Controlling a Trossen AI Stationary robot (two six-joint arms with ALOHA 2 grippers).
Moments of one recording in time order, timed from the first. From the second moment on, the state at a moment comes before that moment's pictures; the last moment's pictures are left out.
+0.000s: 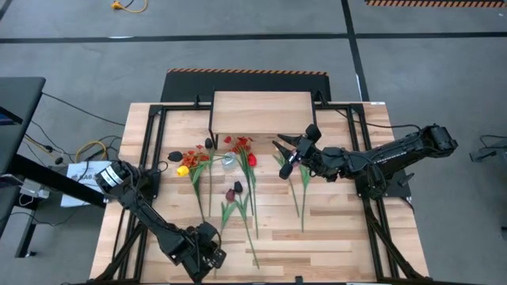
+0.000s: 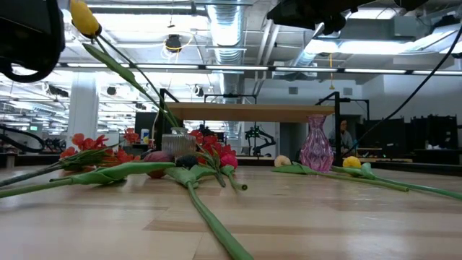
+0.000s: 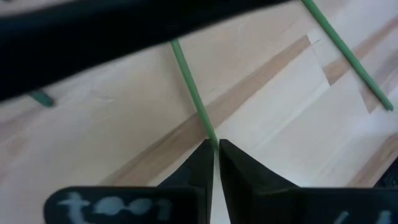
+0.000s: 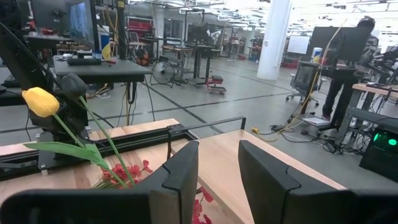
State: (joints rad) left arm -0.83 1.89 1.10 -0.45 -0.39 -1.82; right arm 0.19 1.28 0.73 0.55 0.76 -0.12
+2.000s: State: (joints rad) left arm -0.77 1.88 1.11 -0.44 -0.25 -1.68; right arm 0.19 1.28 0.73 0.55 0.76 -0.12
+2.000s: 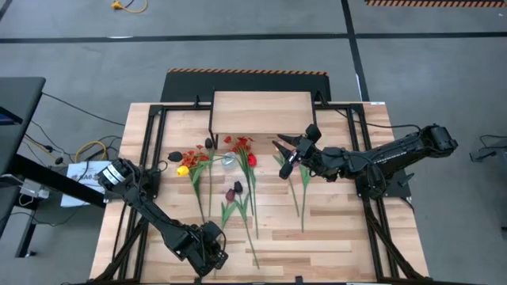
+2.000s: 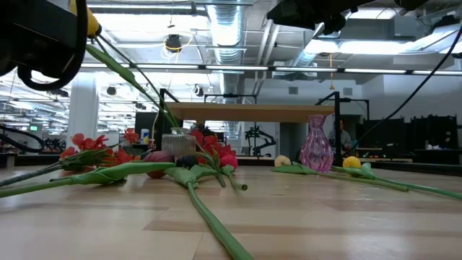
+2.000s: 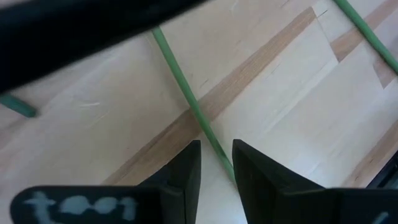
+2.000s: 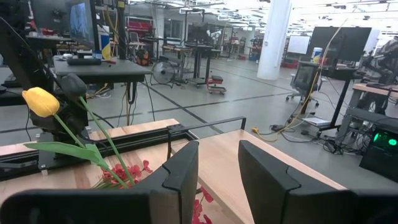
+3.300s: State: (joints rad) left arm -0.72 1.88 1.11 -0.47 -0.13 -1.71; right arm 0.19 1.28 0.73 0.56 0.76 -0.12
